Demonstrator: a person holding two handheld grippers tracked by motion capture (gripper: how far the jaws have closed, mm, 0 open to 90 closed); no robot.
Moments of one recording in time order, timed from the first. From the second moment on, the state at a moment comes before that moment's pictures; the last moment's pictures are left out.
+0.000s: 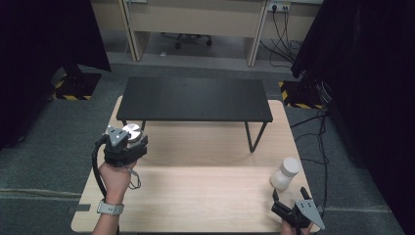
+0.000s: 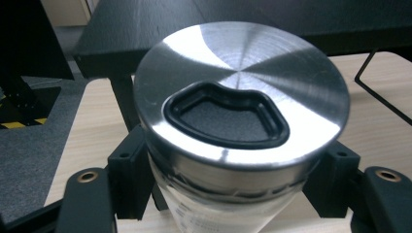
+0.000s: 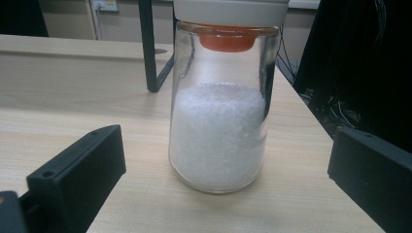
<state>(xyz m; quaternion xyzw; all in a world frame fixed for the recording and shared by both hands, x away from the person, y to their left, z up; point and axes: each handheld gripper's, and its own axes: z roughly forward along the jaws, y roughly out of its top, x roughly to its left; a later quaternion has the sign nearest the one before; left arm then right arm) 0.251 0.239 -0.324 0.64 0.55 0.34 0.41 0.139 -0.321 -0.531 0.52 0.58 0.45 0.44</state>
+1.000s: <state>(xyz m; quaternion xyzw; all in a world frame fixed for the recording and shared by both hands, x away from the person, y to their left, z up) 0.275 0.228 -0.265 0.65 0.53 0.35 0.42 0.138 -0.323 -0.532 0.51 0.58 0.46 0.43</state>
